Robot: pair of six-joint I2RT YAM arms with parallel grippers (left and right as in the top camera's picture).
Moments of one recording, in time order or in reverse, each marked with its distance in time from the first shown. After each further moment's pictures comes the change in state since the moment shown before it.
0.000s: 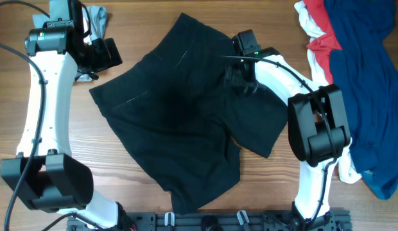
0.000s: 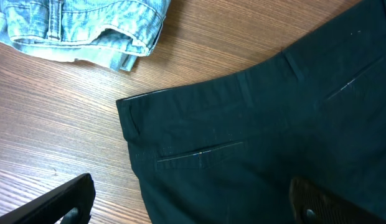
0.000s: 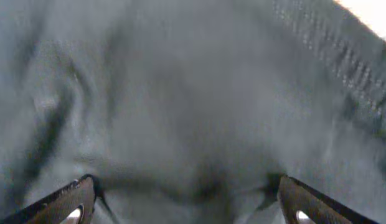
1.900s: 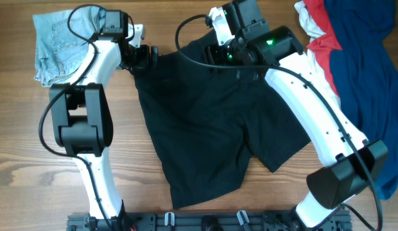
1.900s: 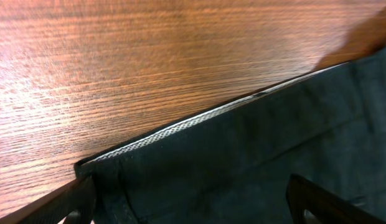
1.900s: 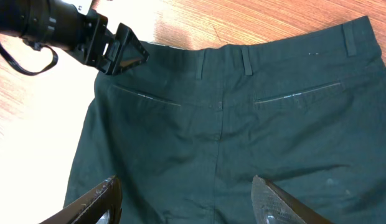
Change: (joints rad) left arm -0.110 0.468 -0.011 0.472 0.251 0.264; right arm 0.161 -0.346 0.304 -0.318 -0.251 -0.375
